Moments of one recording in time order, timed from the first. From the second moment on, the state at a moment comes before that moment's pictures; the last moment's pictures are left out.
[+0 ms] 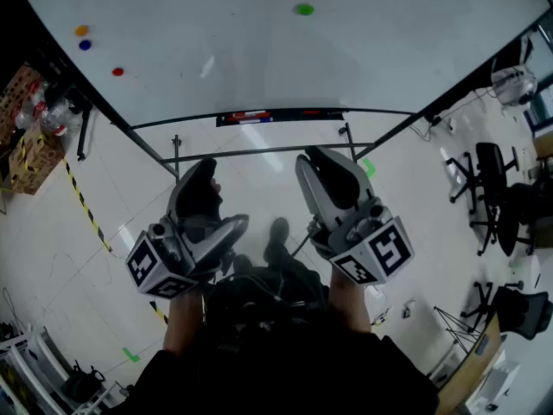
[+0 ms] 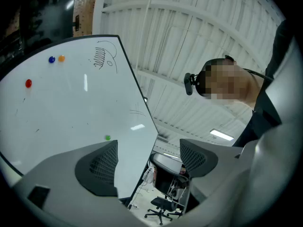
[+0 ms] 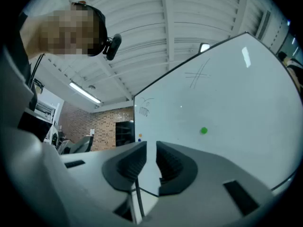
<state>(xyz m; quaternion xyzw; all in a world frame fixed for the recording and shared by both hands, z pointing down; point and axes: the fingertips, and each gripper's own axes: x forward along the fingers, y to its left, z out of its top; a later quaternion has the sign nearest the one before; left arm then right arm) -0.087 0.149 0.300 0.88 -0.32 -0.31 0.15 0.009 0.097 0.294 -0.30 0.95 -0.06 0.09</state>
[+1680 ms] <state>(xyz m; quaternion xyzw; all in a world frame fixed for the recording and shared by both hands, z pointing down) -0.082 -0.087 0.292 0.89 -0.32 -0.29 0.14 0.024 -0.142 0.297 -0.34 0.94 -0.05 0.07</state>
